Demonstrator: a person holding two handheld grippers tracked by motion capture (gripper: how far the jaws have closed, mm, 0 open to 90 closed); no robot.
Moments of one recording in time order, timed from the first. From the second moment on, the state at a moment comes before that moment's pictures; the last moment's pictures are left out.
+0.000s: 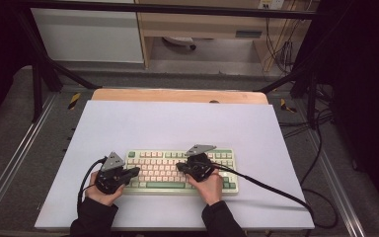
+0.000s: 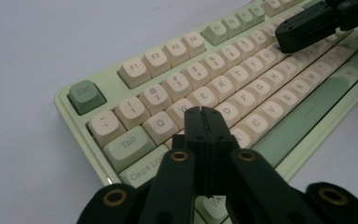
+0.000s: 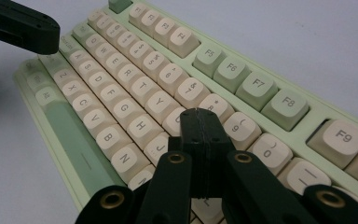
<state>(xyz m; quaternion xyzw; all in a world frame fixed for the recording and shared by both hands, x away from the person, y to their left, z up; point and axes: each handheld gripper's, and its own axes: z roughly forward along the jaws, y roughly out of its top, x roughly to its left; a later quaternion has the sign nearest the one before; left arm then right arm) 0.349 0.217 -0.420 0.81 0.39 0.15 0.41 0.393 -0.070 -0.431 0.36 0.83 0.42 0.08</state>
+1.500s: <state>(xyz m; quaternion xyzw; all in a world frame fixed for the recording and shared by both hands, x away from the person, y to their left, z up) 0.352 0.196 -0.413 0.82 0.38 0.15 0.41 0.358 -0.160 -0.408 0.37 0.81 0.45 0.08</state>
